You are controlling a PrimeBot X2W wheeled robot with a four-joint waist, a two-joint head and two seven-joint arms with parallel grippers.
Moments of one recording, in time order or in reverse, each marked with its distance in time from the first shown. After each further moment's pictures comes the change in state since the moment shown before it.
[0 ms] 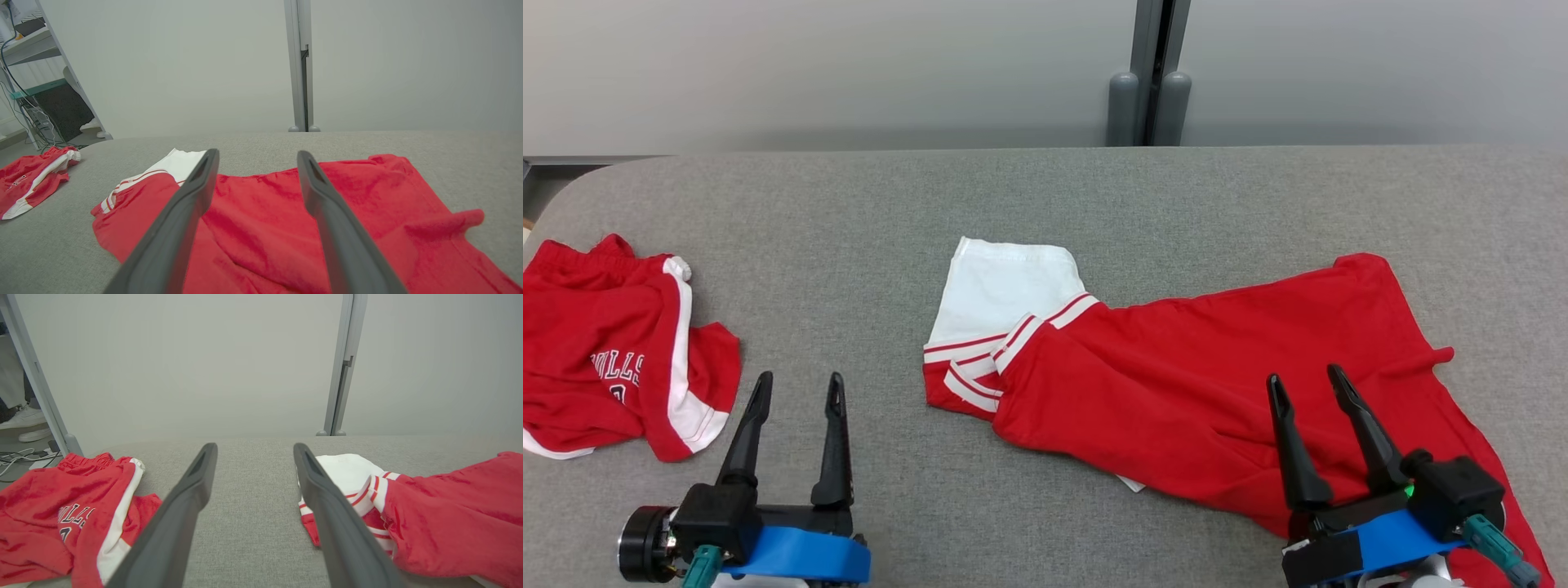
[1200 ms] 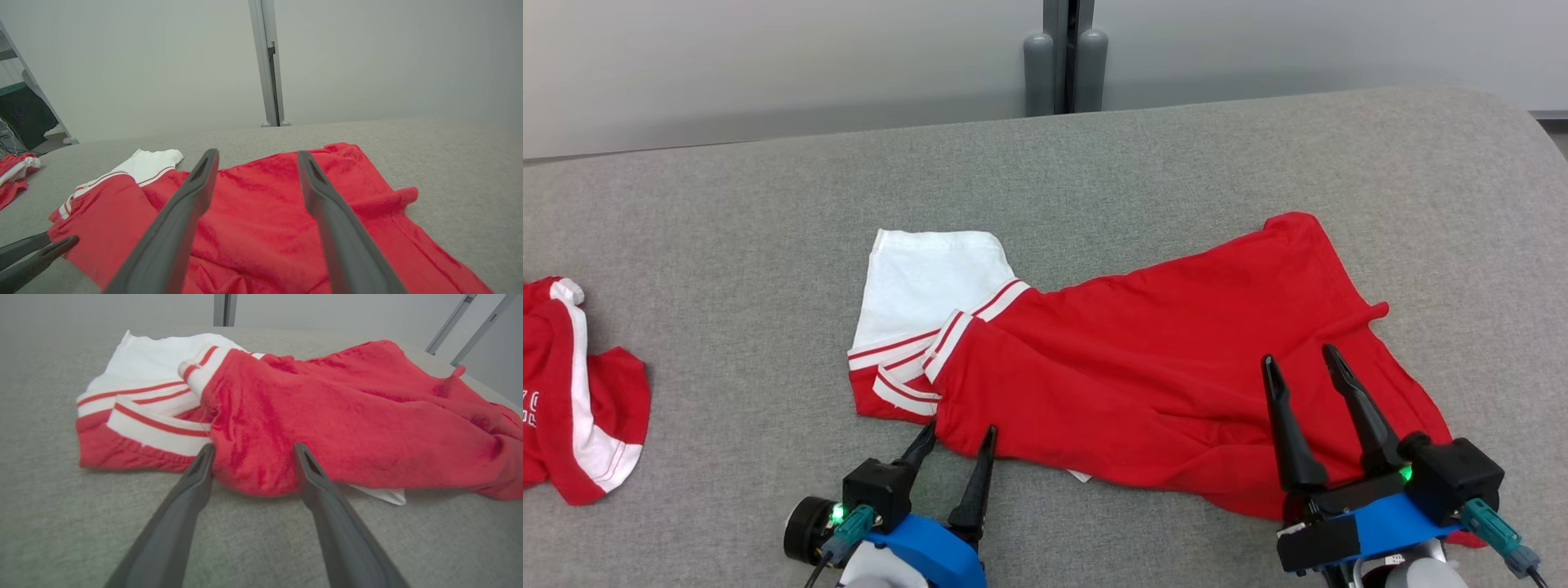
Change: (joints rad) left arm -0.181 0.027 -0.409 0.417 -0.236 0.000 0.000; right arm -0.037 0.000 0.012 -0.001 0.010 0.000 0.000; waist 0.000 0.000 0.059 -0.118
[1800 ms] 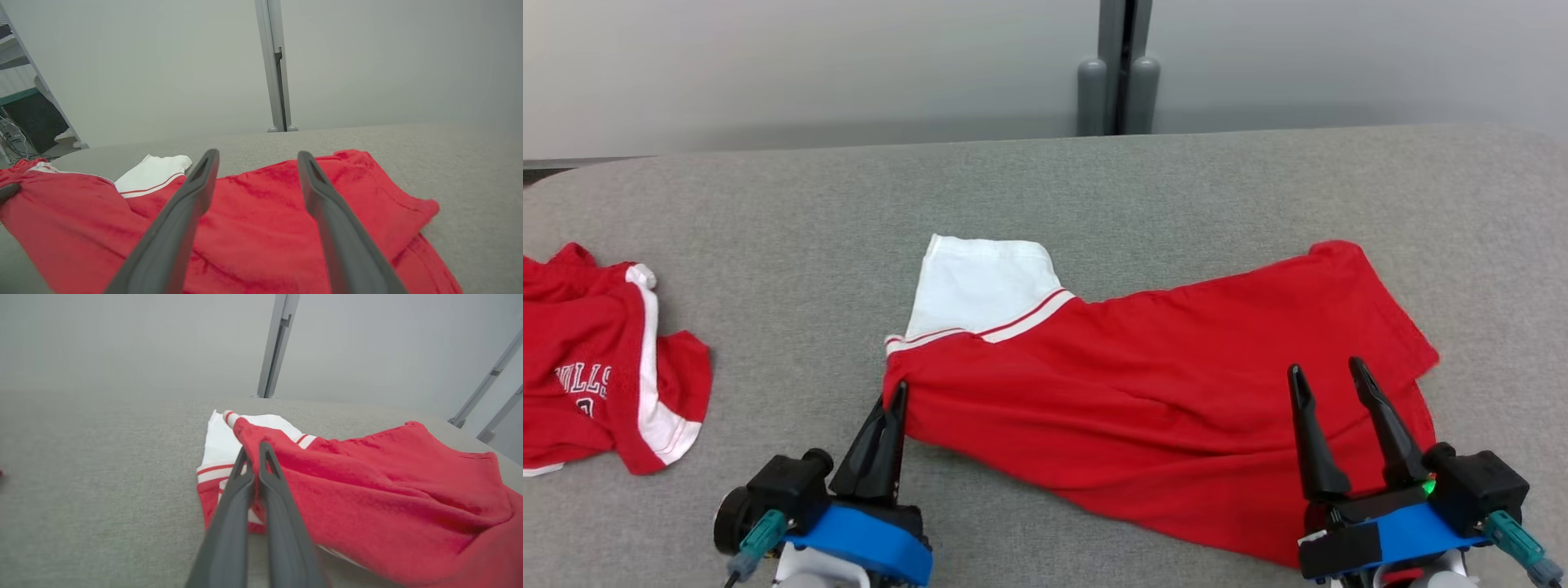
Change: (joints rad) left arm 0.052 0.031 0.136 -0.192 -0.021 0.000 0.000; right arm 0.027 0.000 -0.047 -0.002 0.010 0.000 0.000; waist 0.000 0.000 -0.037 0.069
